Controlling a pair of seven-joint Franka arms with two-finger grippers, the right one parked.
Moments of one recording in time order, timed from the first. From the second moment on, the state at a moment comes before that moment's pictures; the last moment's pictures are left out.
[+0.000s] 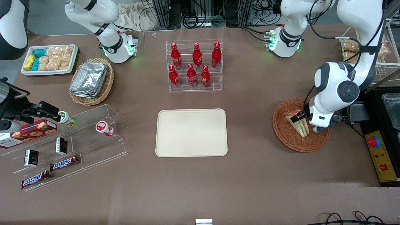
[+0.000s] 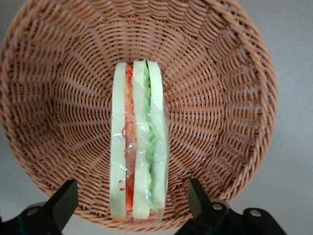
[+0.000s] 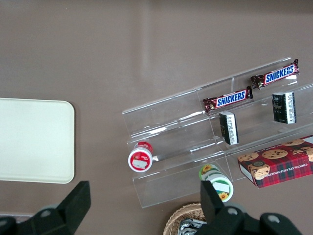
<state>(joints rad) 0.19 0.19 -0.26 -2.24 0.04 2.30 -0.60</state>
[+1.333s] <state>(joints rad) 0.16 0.07 -0.35 -1.78 0.04 1.61 -0.57</state>
